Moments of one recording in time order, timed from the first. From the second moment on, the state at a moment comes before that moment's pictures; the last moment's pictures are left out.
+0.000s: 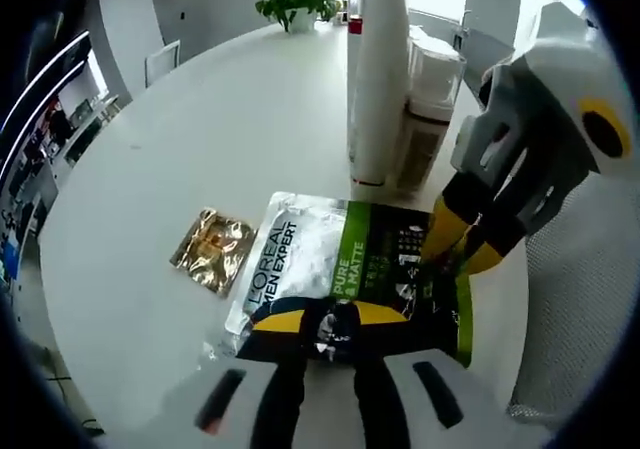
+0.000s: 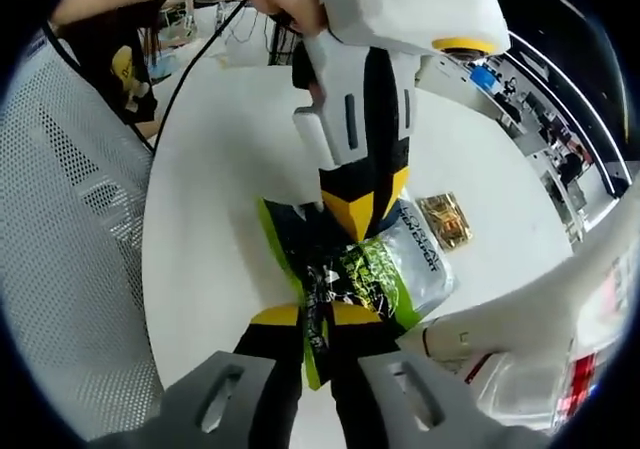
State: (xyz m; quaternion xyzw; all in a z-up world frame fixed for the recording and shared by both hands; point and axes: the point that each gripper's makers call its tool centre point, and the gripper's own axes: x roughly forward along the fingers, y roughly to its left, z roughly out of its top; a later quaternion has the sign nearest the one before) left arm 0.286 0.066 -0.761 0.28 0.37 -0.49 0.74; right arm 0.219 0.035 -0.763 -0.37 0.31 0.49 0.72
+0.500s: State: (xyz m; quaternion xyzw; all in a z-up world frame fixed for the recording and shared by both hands) left arm 0.283 0.064 -0.761 0.27 0.37 -0.48 0.75; right arm 0.195 0.032 -0.751 -0.33 0.33 0.53 0.71
